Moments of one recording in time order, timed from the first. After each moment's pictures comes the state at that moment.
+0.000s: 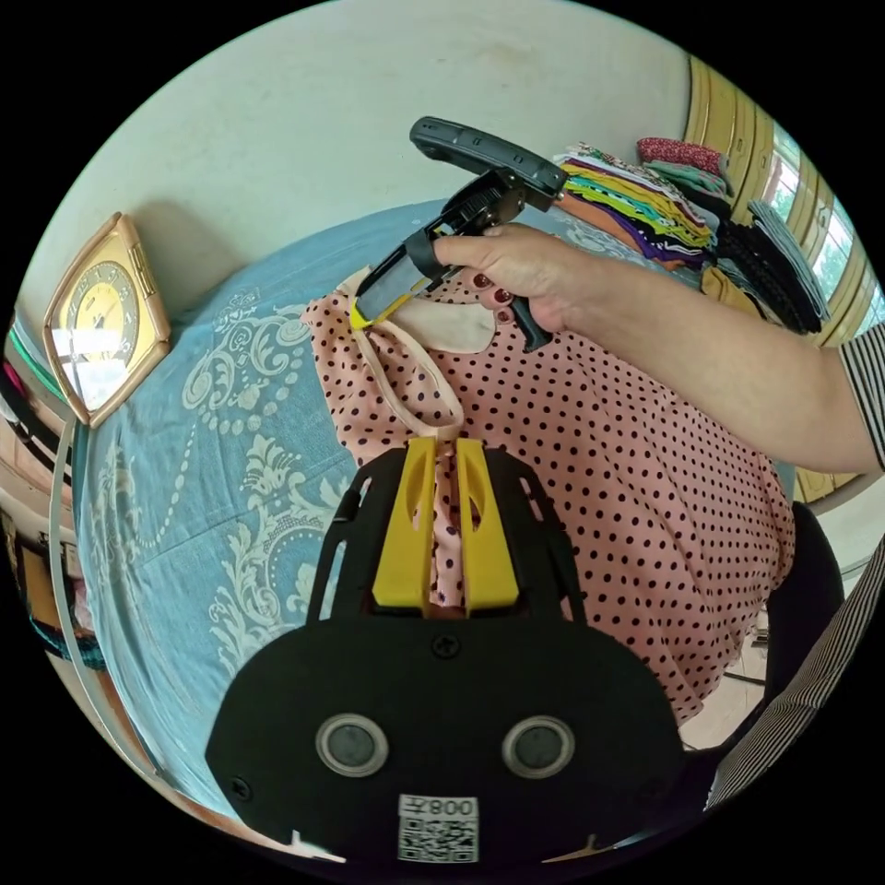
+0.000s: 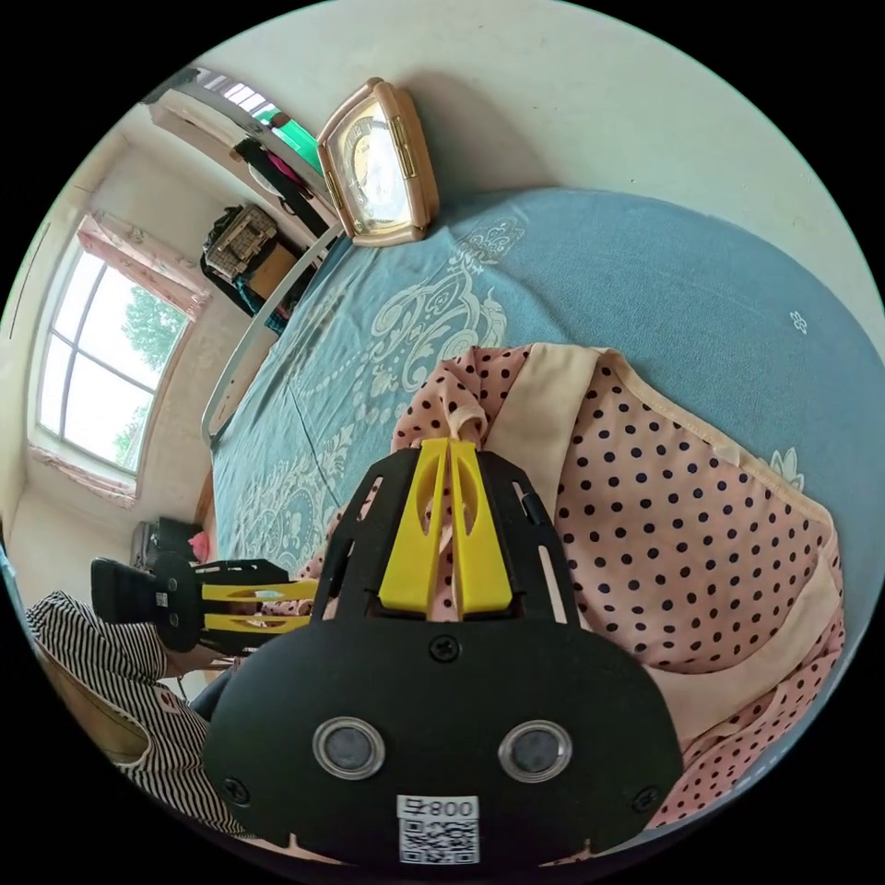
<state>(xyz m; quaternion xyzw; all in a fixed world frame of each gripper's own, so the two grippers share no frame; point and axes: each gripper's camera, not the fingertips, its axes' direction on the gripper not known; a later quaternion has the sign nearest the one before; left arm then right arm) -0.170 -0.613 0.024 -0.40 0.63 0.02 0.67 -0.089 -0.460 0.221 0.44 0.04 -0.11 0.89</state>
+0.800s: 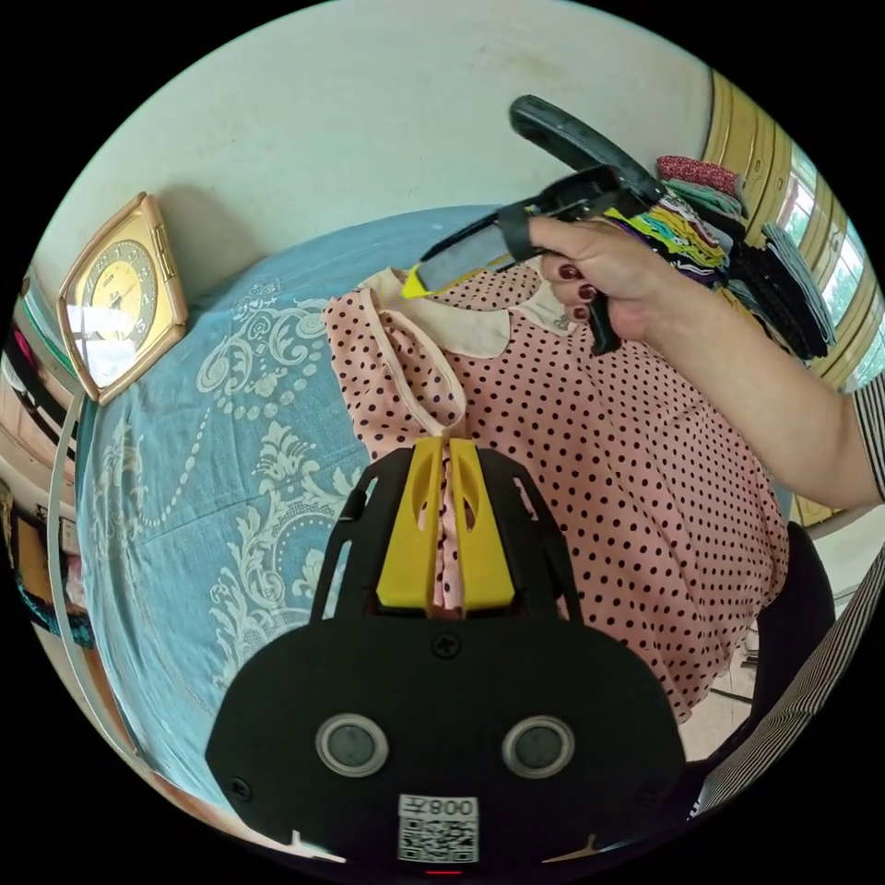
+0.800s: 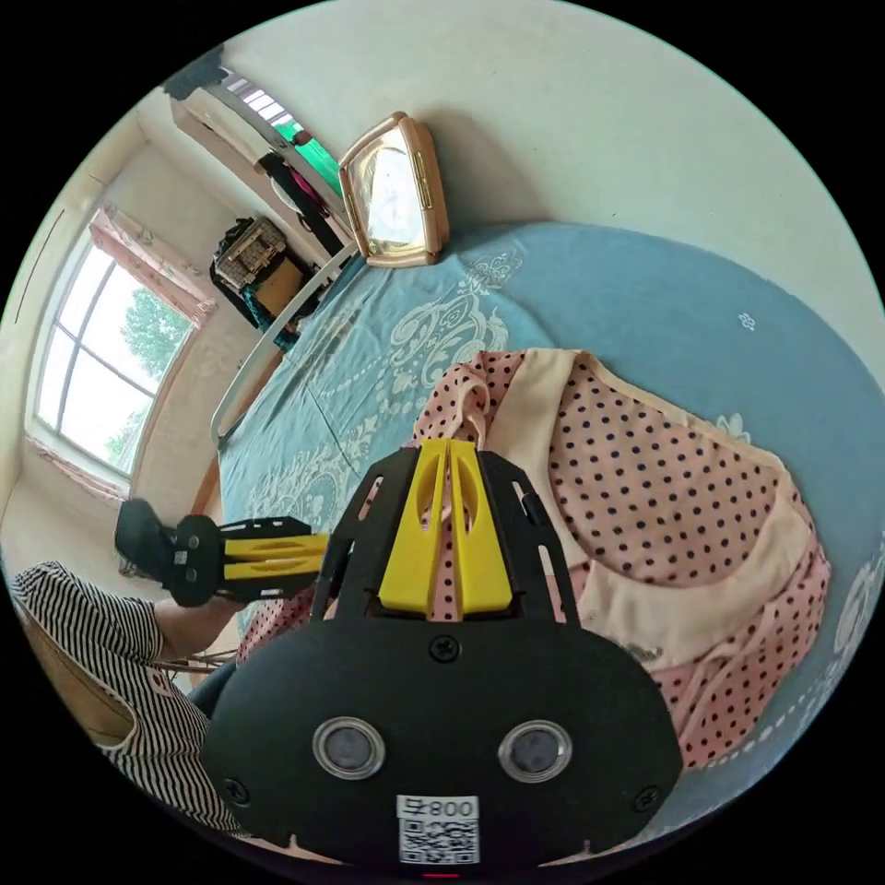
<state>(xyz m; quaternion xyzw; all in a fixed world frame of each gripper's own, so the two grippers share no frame) -0.215 -0.595 0.059 -0.41 0.61 0.00 0.67 -0.055 -0.314 0.302 0.48 0.05 -0.10 0.87</state>
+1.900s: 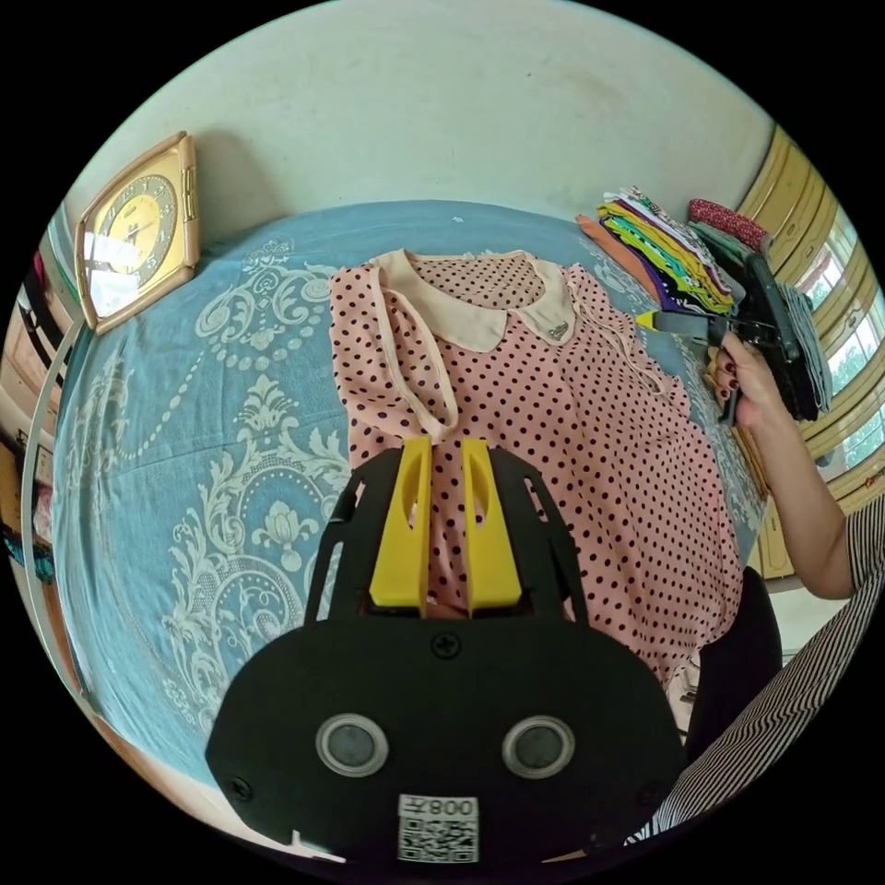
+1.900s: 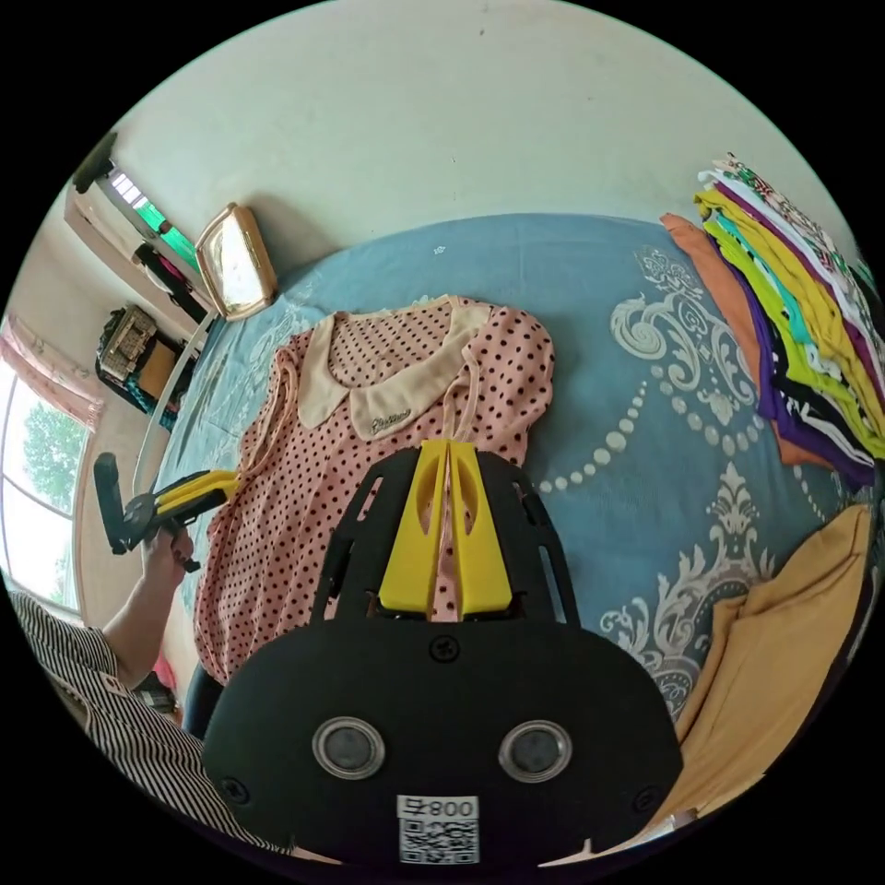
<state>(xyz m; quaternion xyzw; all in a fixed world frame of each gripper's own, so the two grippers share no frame) -0.313 -0.549 0.048 -0.48 0.60 -0.06 0.64 0.057 -0.032 0.493 0.52 0.10 0.12 0.84</state>
